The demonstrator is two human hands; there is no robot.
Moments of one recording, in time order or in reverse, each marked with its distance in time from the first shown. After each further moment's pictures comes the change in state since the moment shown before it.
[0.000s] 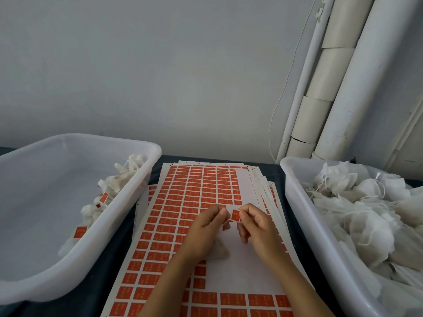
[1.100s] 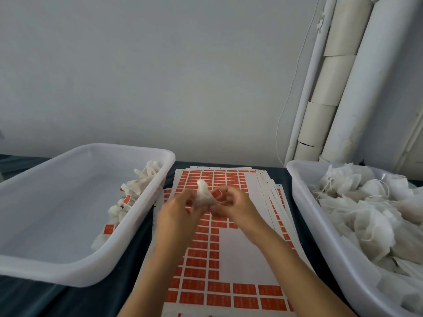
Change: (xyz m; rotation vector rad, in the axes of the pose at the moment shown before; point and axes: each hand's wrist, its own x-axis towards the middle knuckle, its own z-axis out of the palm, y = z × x) left_hand -0.032 0.053 -0.057 0.629 0.437 -0.102; right_hand 0.035 -0.049 0.042 0.109 -0.101 0.095
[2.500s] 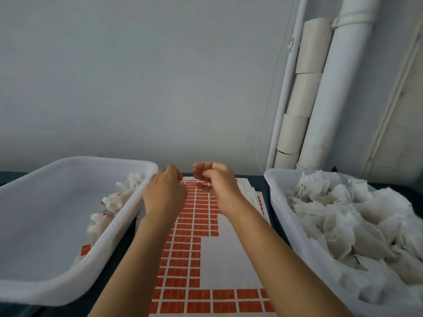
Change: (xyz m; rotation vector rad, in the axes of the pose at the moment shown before) left_hand 0.043 0.060 -0.027 0.329 0.096 0.027; right_hand 0.010 -0.087 -0.008 0.231 0.189 0.043
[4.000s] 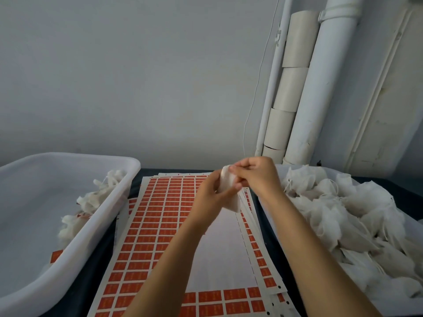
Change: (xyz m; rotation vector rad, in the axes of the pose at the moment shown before) left_hand -0.024 0.060 0.083 -1.155 -0.440 0.234; right_hand 0.000 -0.005 -0.099 -0.318 0.232 -0.140
